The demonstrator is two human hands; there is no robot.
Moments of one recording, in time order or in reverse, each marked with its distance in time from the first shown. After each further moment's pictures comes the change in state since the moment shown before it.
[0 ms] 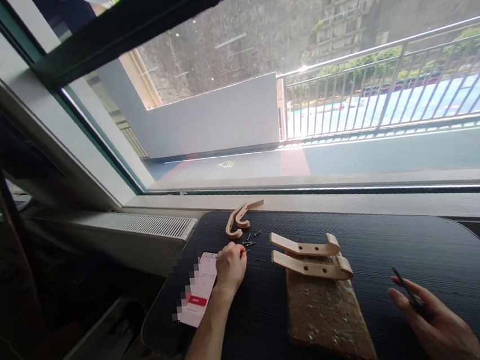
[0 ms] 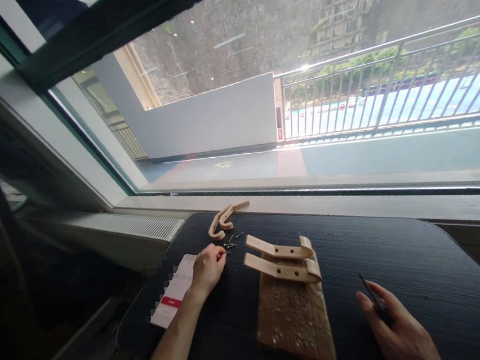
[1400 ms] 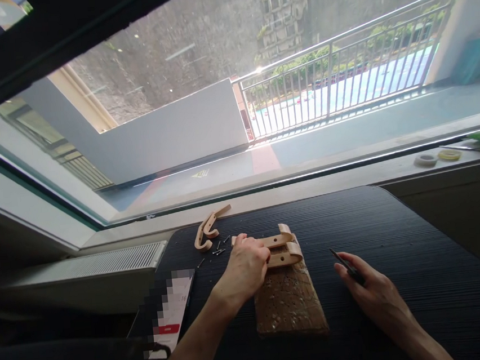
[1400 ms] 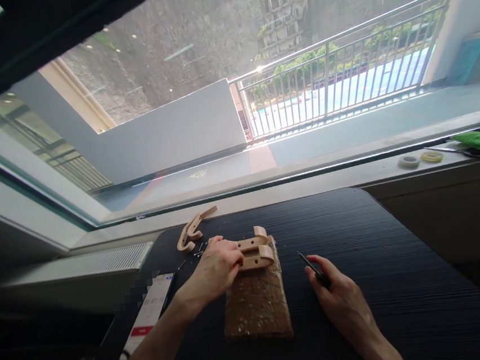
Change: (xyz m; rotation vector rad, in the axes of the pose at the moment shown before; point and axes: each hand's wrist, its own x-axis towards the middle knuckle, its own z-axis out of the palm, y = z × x) left_hand -0.016 0.153 -0.041 0.142 -0.335 0.809; right_hand -0.019 -0.007 -0.009 0.032 0.064 -0.210
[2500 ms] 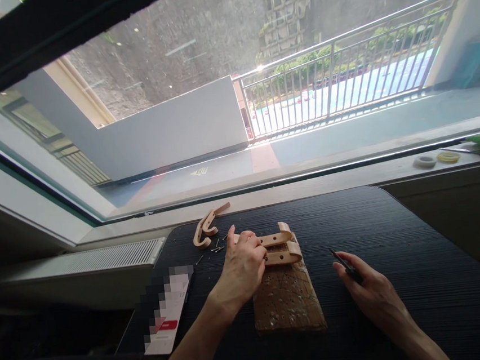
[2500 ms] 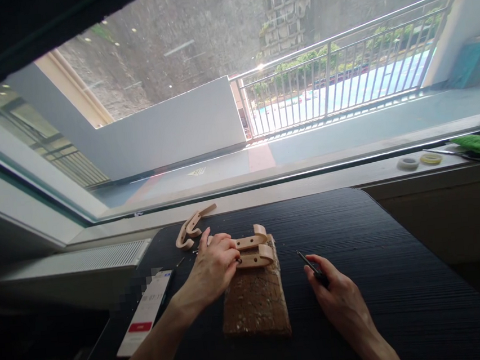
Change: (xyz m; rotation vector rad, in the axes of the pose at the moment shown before) left_hand -0.012 0.002 0.002 0.033 0.125 -0.038; right_hand 0.000 0.001 0.001 -0.017 -0.026 0.013
